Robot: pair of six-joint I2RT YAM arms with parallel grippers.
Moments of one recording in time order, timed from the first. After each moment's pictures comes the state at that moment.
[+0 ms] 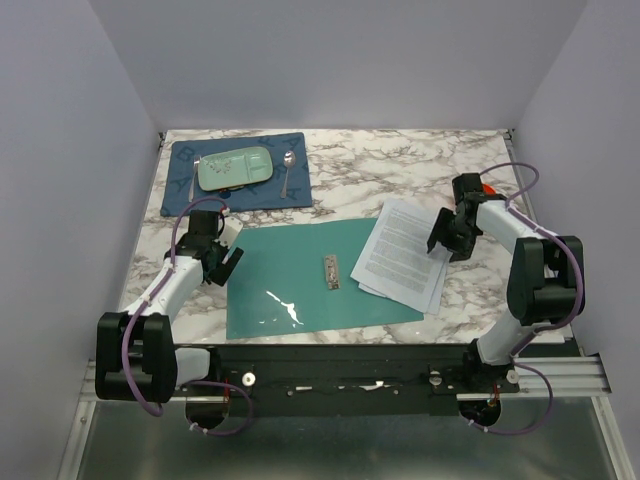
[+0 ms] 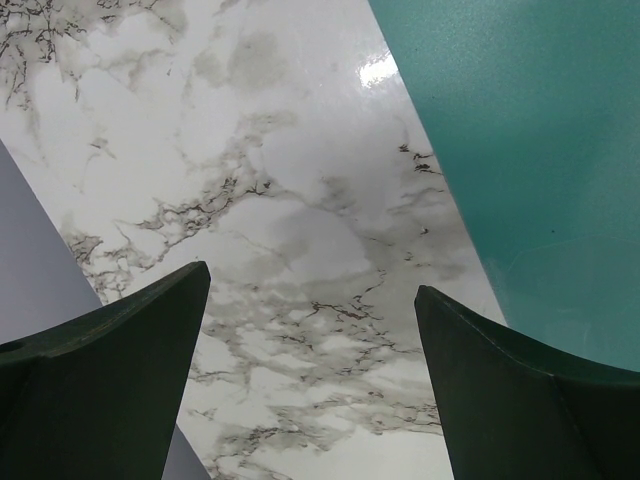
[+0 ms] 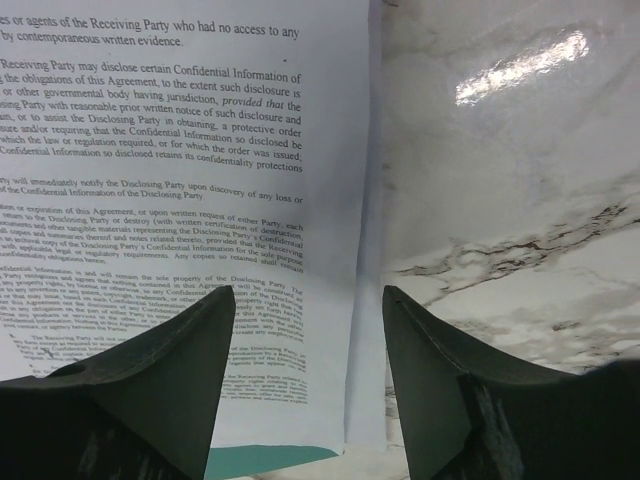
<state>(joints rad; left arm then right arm) -0.06 1.24 0.66 -0.42 -0.19 0.49 0.04 1.68 1.08 -0.70 -0.01 0.47</state>
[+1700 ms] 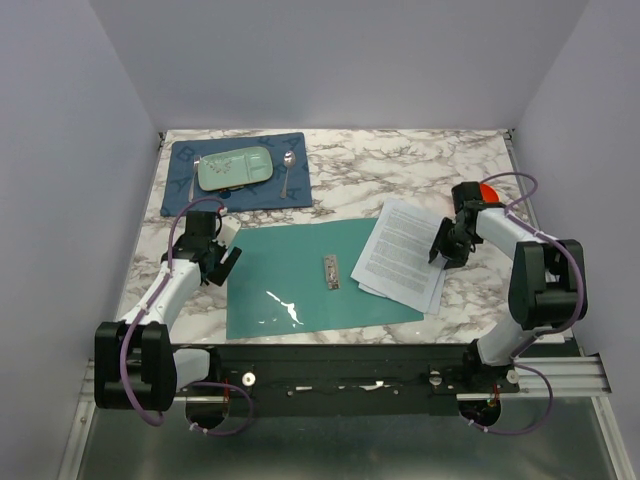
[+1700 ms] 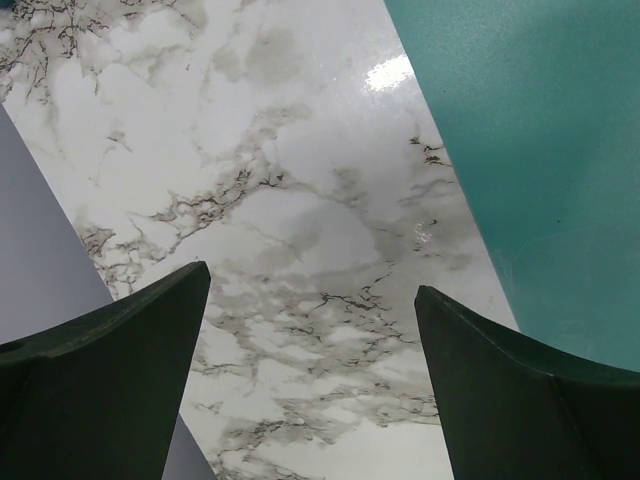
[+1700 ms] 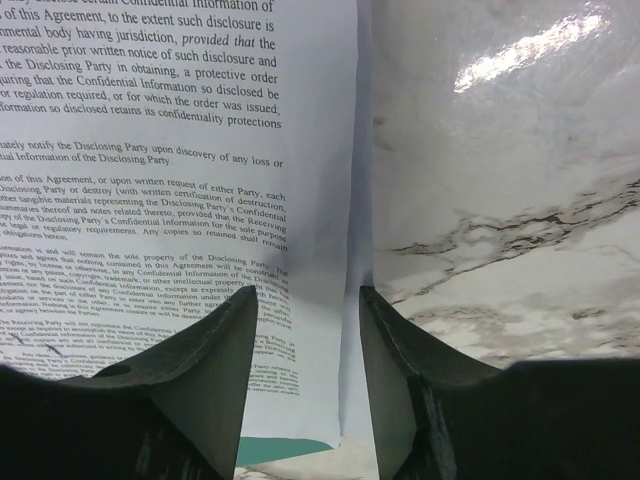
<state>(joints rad) -0.05 1.20 0.66 -0.44 -0.19 0.50 0.04 1.65 0.99 -0.67 -0.04 0.48</state>
